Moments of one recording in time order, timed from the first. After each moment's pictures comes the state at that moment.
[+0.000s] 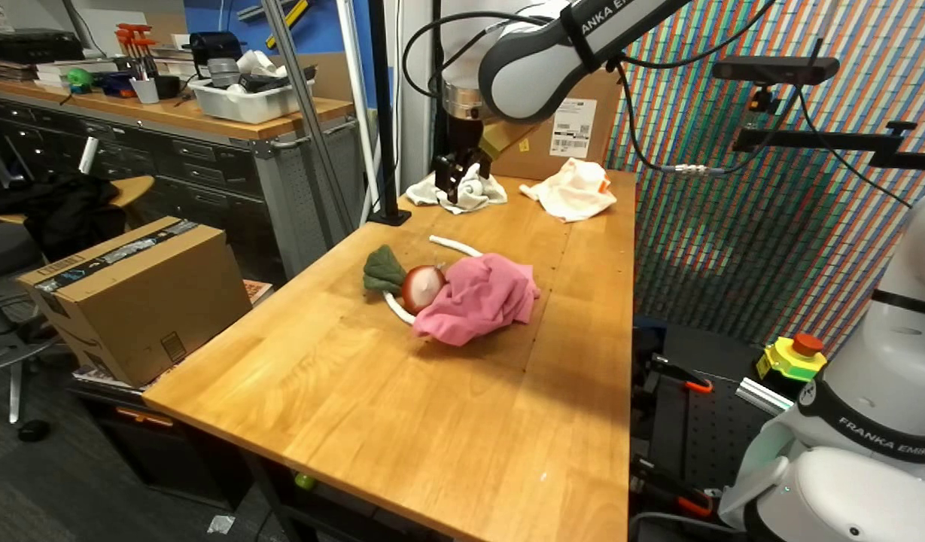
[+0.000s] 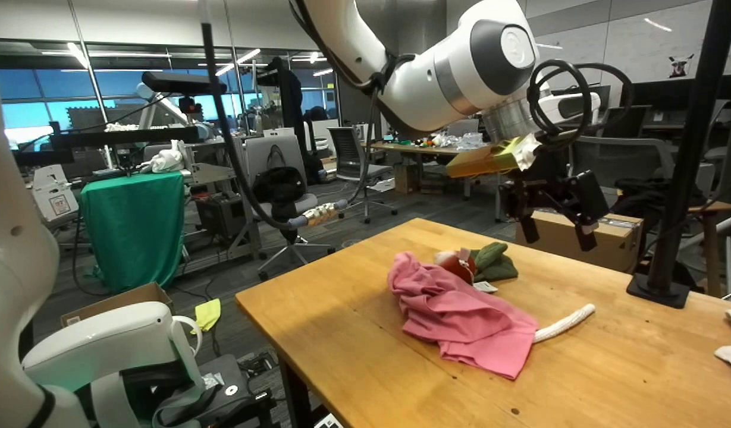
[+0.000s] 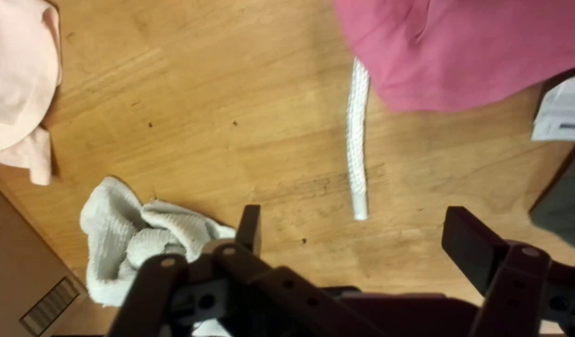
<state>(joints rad) -0.05 0.16 -0.02 -2.02 -0.42 2.34 0.37</state>
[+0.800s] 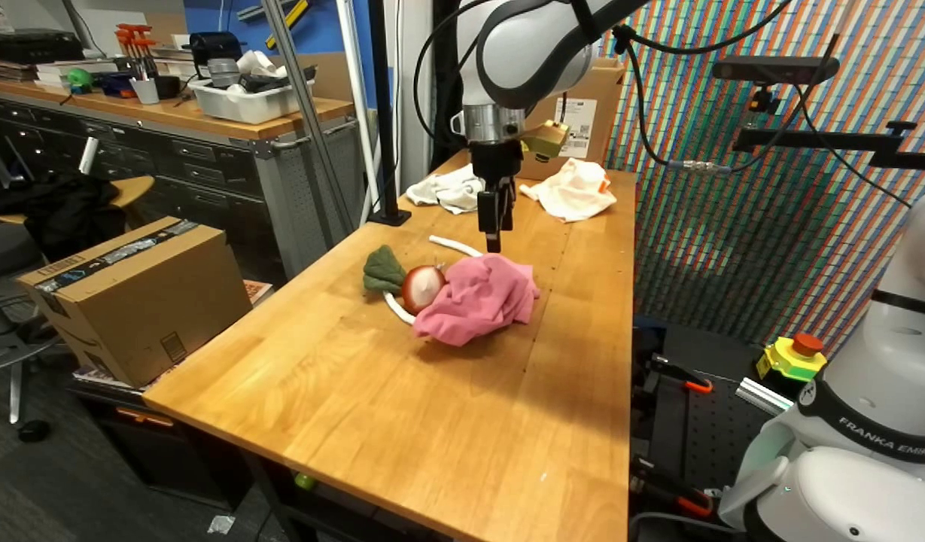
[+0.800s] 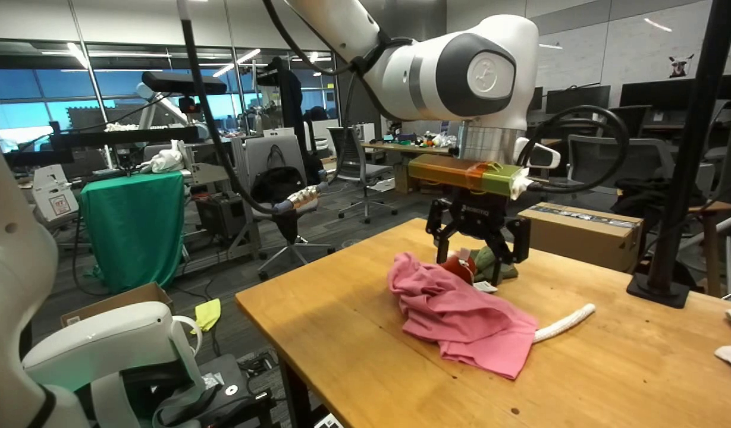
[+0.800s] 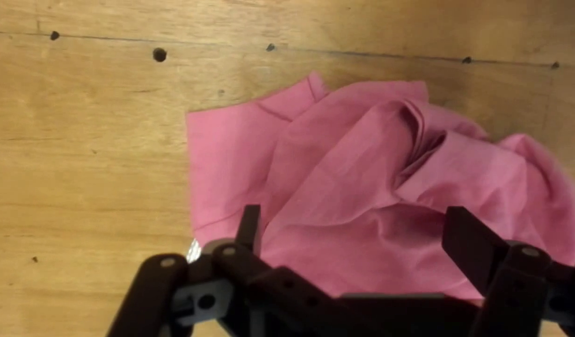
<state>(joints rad) -0.04 0.11 0.00 -2.11 0.00 2.07 -0.26</state>
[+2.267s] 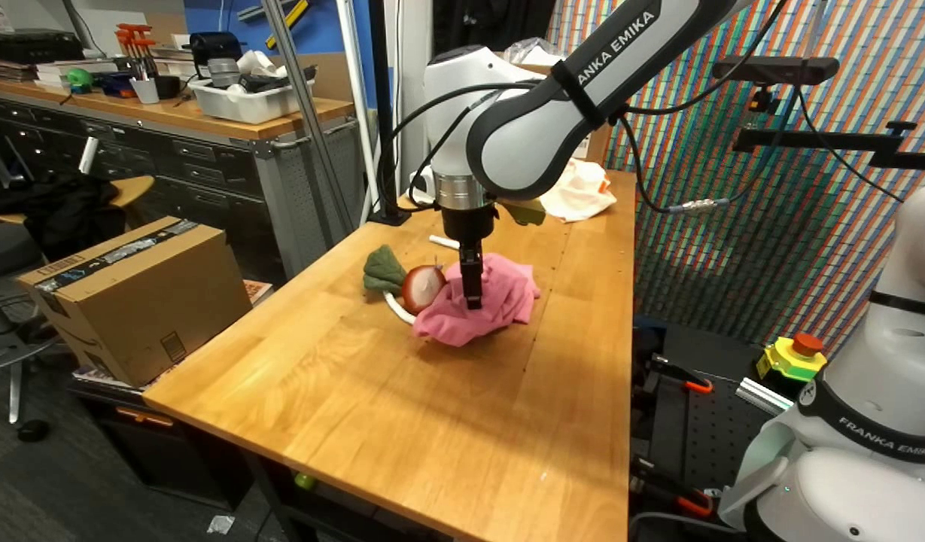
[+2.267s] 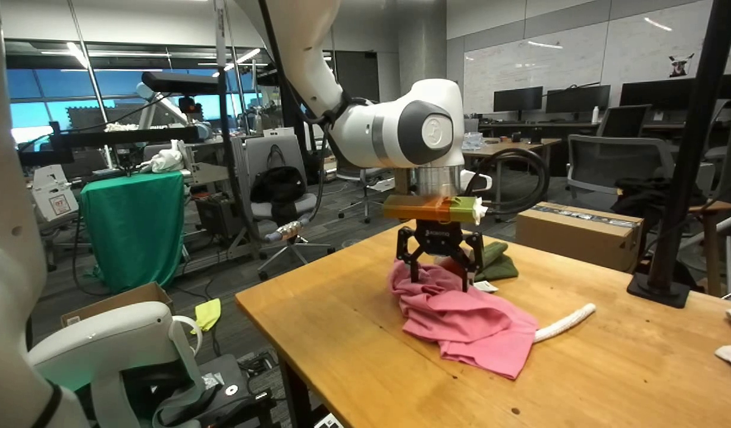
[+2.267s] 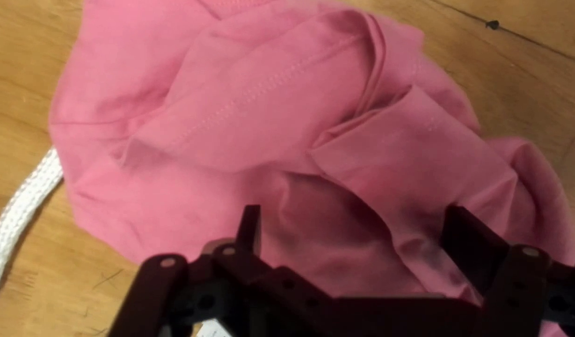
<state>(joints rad) 0.07 0.19 0.06 -2.19 -0.16 2.31 -0.29</state>
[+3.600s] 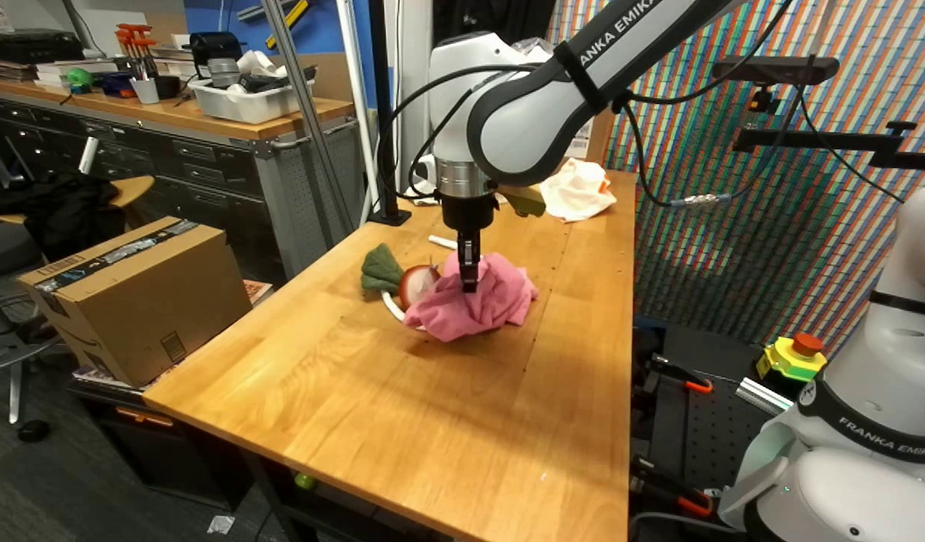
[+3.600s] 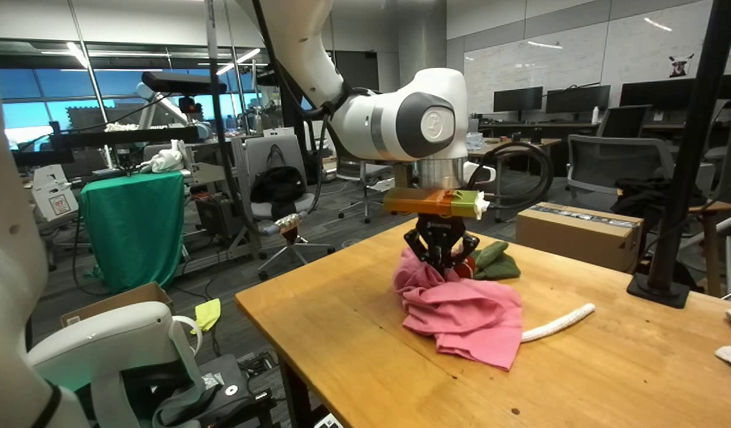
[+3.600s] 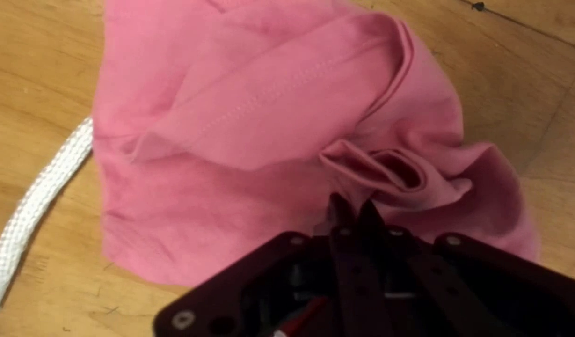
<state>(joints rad) 0.06 0.16 0.07 -2.20 -0.10 2.33 -0.32</state>
